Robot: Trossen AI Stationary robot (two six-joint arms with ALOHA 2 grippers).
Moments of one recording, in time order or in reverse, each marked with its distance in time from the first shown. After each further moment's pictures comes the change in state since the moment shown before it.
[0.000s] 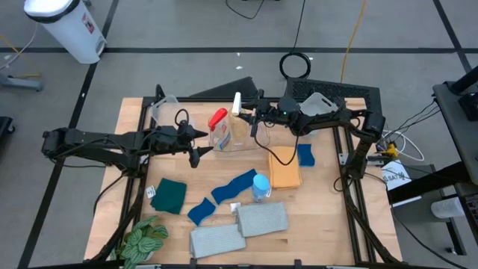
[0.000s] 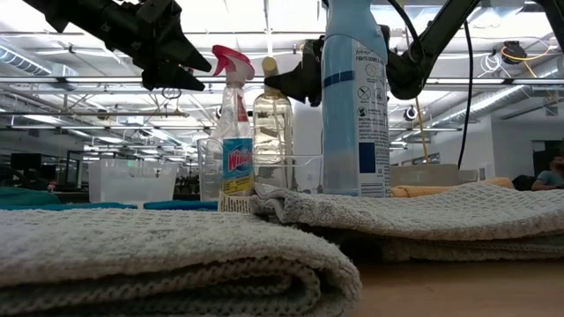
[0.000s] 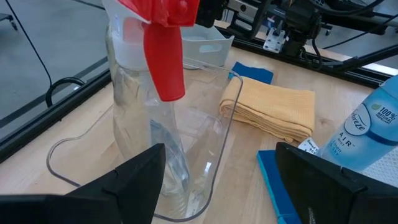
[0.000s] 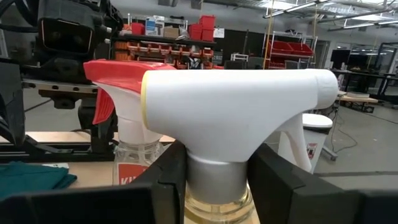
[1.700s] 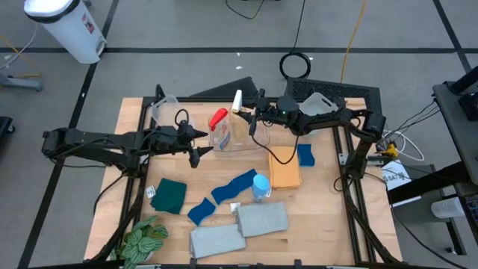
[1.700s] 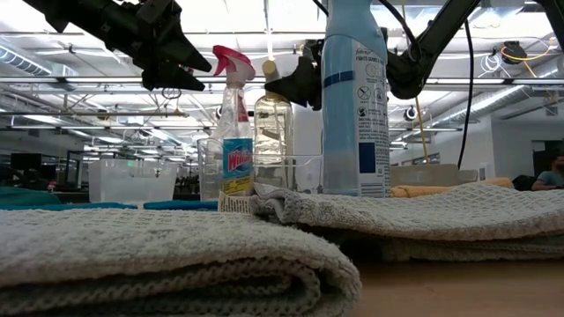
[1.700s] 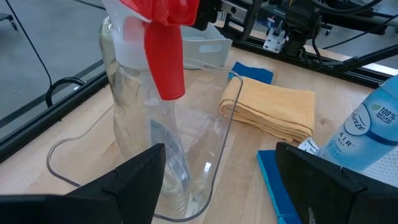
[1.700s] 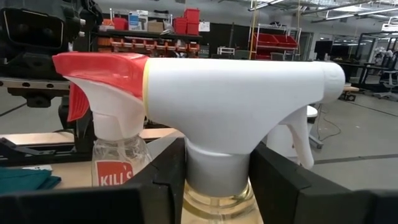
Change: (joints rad) left arm 0.000 0.000 0.000 0.000 0.000 0.000; right arm 0.000 0.001 -0.001 -0.085 0.080 -0.001
